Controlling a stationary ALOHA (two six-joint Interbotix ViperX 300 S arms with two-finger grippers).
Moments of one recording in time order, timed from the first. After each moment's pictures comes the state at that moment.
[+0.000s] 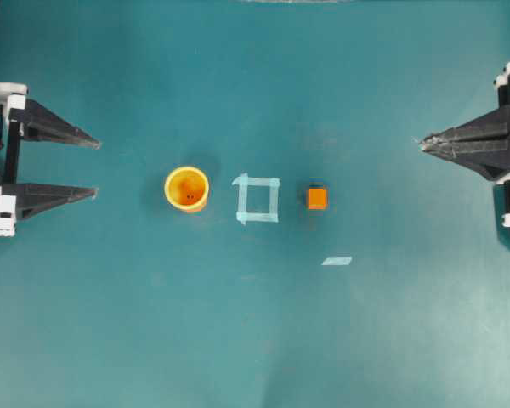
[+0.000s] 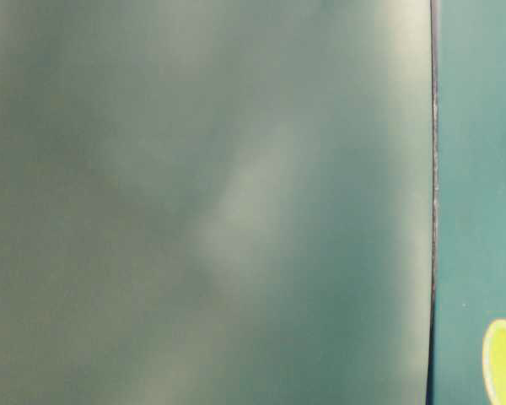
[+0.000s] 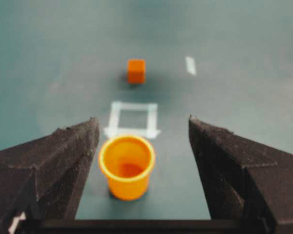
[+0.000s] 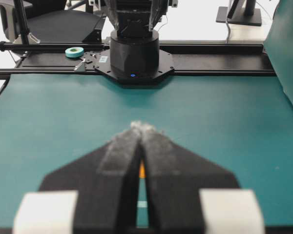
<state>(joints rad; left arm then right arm) 0.02 -0.93 1.17 0.00 -0.07 0.00 -0.04 -0.94 1.13 0.00 -0.24 0.00</state>
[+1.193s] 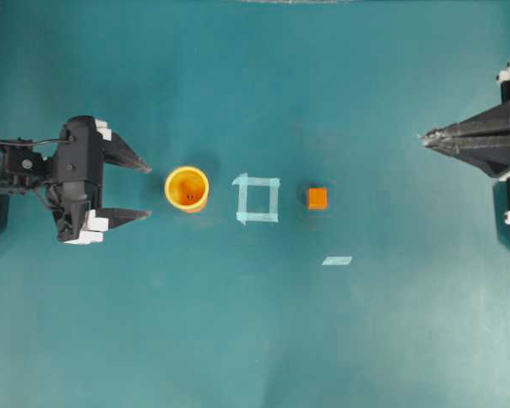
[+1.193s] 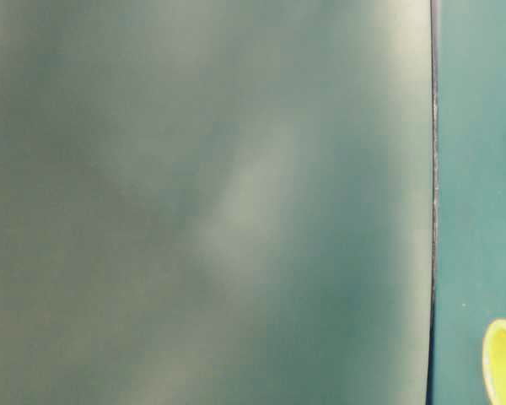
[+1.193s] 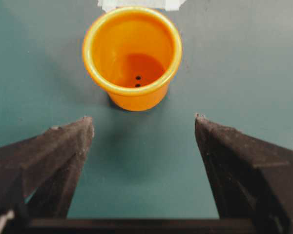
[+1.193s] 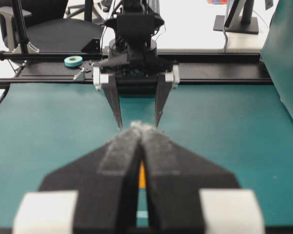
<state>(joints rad) 0.04 -0.32 1.17 0.01 -0.28 0.04 -0.04 -0.94 1.11 0.00 -0.24 0.00</state>
